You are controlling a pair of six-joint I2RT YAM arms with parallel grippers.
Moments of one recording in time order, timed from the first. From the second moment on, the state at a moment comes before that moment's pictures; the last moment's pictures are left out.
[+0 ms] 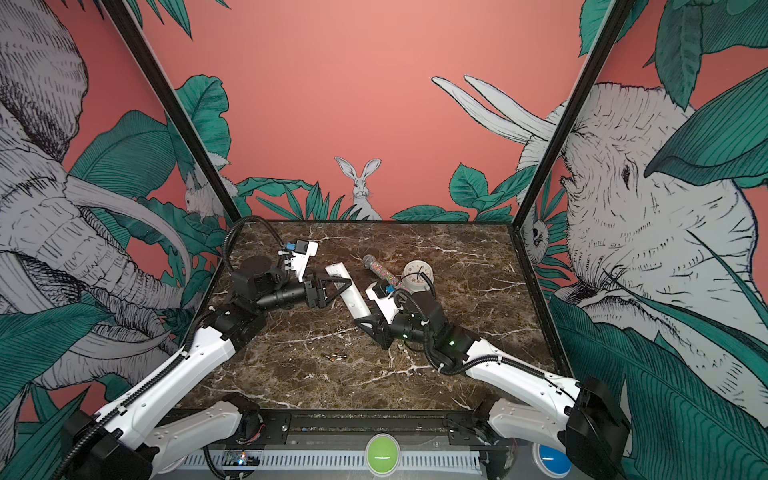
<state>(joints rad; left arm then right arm) -0.51 1.02 0.85 0.01 0.68 -0.50 0.88 1.09 0.68 0.14 -0.39 0.22</state>
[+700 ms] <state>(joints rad) -0.51 1.05 0.82 0.30 0.83 -0.64 0.88 1.12 0.63 0.39 -0.61 0.31</state>
